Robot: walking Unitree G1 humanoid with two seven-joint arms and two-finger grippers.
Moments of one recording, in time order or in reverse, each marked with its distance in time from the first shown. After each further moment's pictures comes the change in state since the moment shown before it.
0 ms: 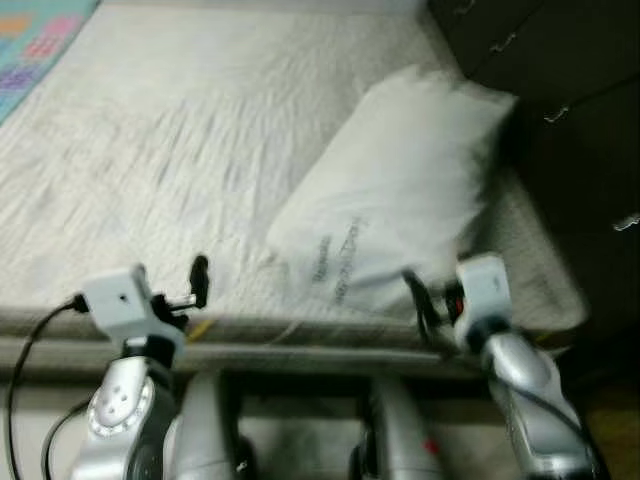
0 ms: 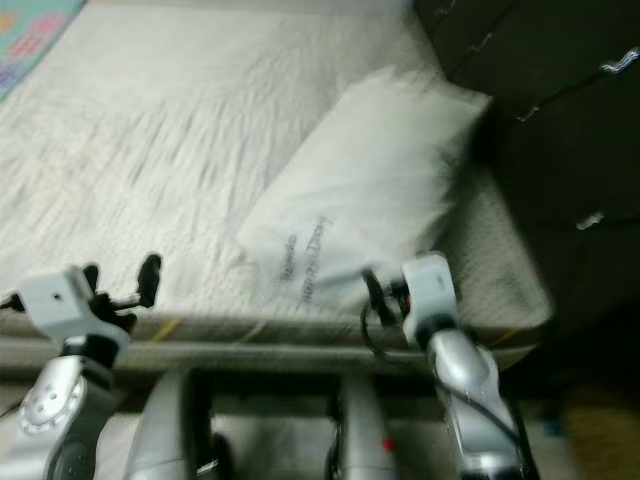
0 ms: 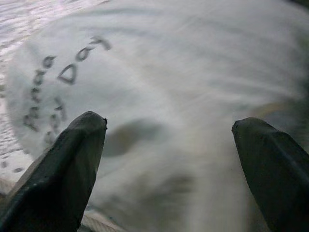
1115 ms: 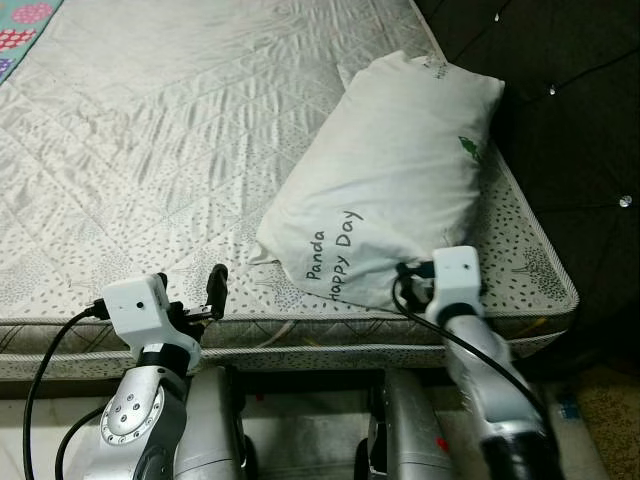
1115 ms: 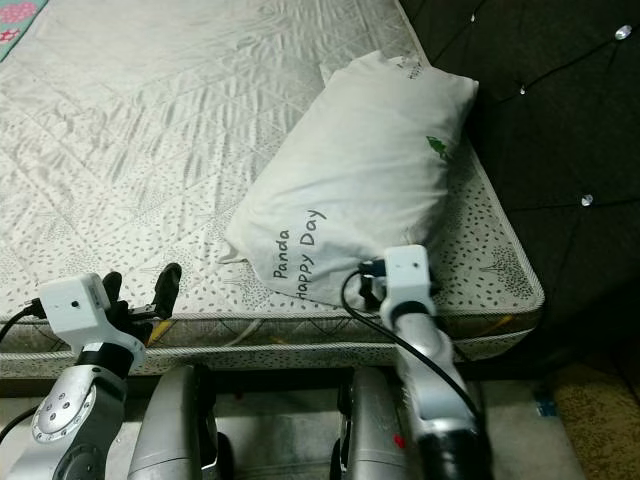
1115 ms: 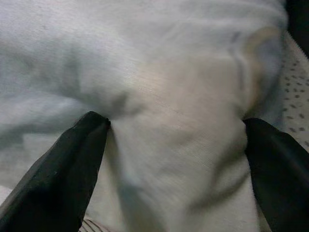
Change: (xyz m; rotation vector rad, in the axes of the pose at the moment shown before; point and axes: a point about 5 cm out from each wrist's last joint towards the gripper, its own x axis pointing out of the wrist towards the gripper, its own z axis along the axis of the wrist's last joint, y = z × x) left arm -0.004 -0.011 0.000 -0.022 0.013 -0.064; right arm 0.036 0.023 -0.006 0.090 0.162 -0.200
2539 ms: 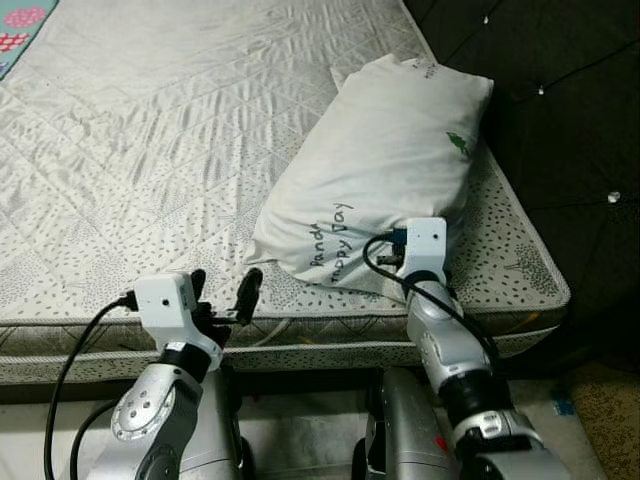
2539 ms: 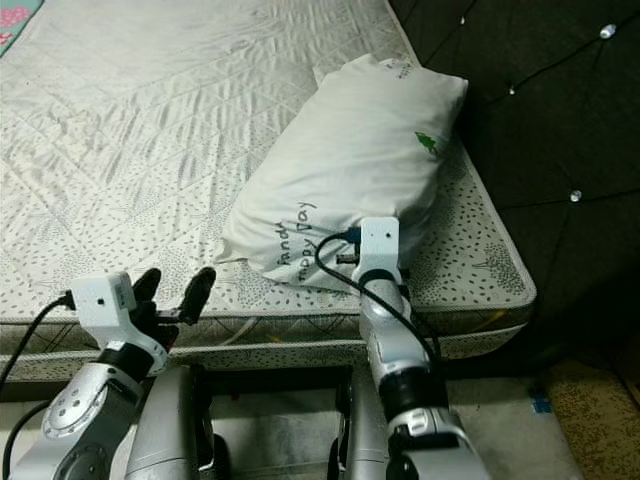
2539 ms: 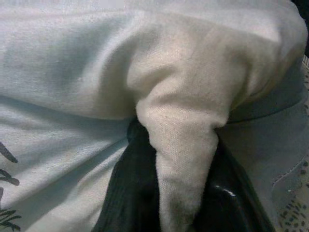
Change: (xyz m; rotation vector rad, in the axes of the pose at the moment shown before) left arm -0.001 -0.020 -0.003 -0.038 0.055 -0.202; right arm 0.042 0.028 0.022 0.081 -0.058 -0.019
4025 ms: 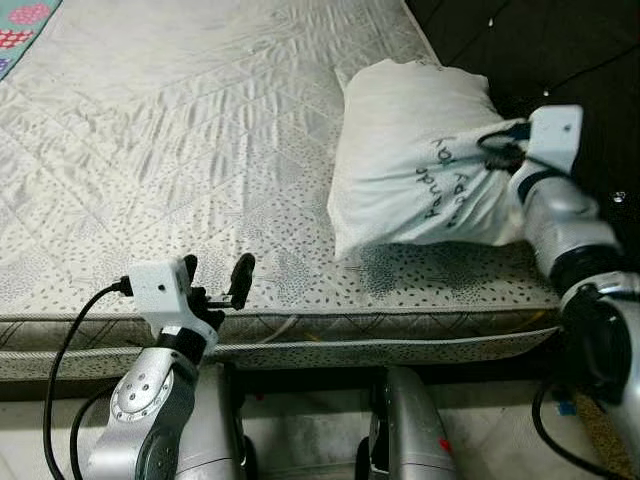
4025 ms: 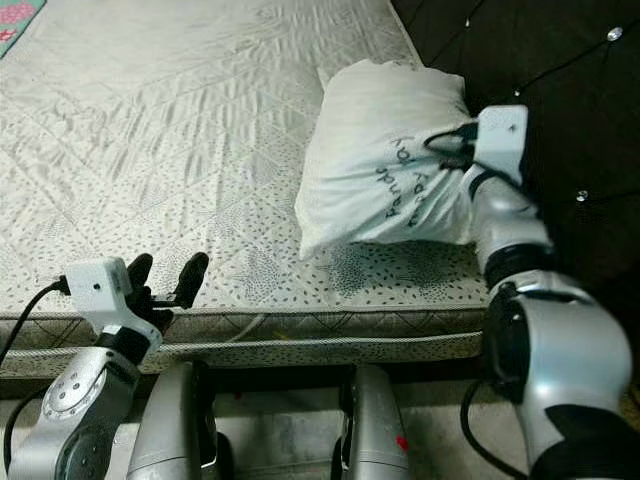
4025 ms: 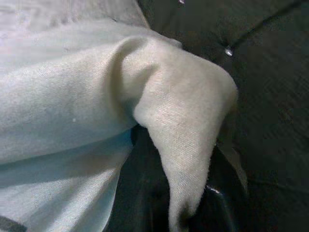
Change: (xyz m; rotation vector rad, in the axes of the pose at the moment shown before) left arm 0.014 0.004 0.008 0.040 -0.045 0.013; right arm 0.035 -0.132 0.121 -0.050 -0.092 -0.170
